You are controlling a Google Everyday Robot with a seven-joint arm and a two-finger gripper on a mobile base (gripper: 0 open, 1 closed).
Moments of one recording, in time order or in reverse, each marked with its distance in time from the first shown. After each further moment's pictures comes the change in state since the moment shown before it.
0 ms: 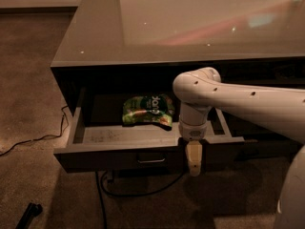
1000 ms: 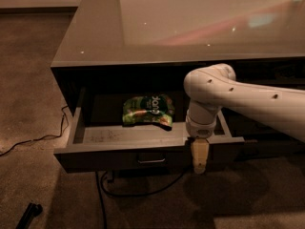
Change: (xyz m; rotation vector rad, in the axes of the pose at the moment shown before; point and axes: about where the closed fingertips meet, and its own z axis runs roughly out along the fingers) arm 0.013 0.001 -0.022 0.102 -0.044 0.035
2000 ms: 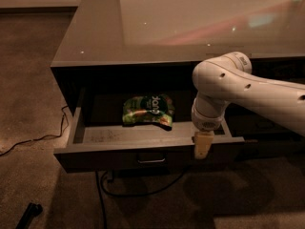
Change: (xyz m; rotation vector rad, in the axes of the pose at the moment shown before) arm 0.011 -0.010 -0.049 0.175 -0.009 0.061
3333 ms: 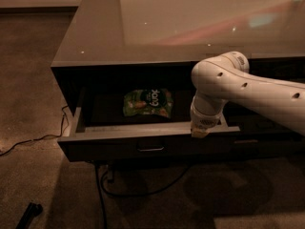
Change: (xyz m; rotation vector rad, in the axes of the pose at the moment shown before) arm 0.000 -0.014 0.006 0.017 -0.002 0.037
